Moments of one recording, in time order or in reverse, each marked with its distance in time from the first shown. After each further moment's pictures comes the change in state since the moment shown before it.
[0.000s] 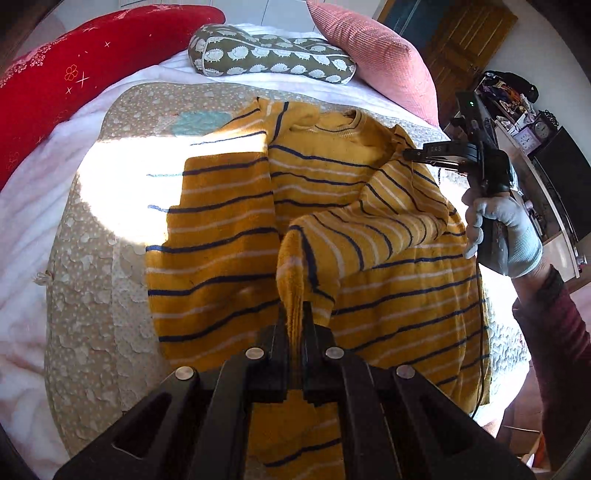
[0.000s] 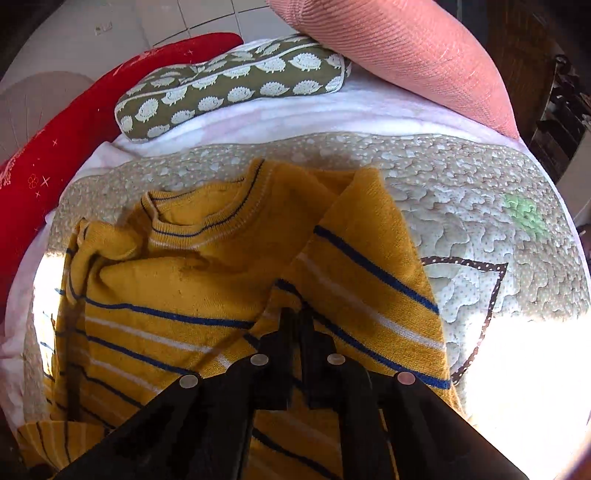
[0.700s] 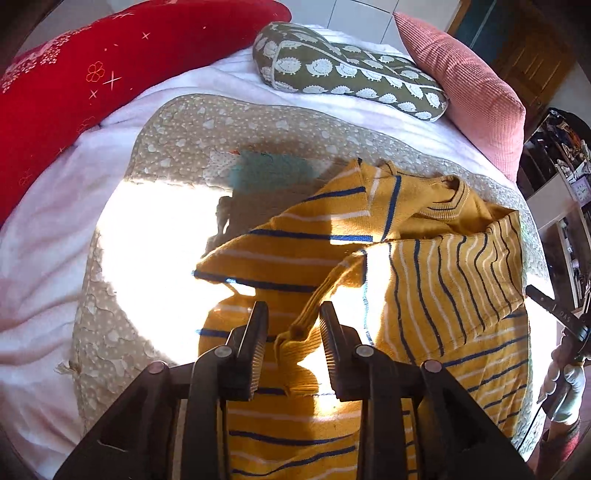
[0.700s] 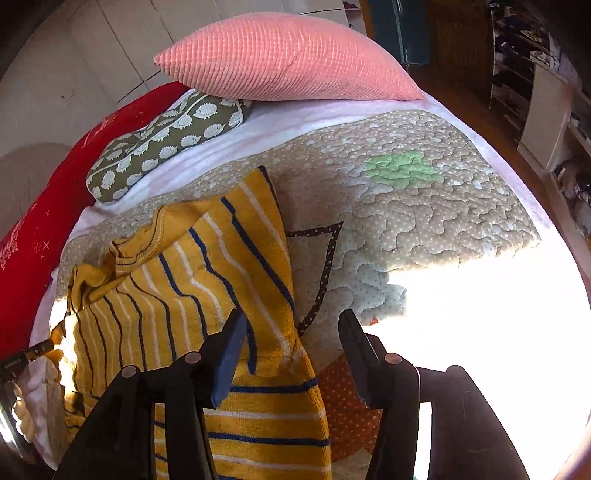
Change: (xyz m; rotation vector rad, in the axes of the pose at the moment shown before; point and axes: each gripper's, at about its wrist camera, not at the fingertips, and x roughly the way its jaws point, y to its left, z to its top) left arm 0.052 0.064 0.101 -0.173 -0.010 0.191; right arm -0.031 -0.100 -0.043 0.129 0.023 0.007
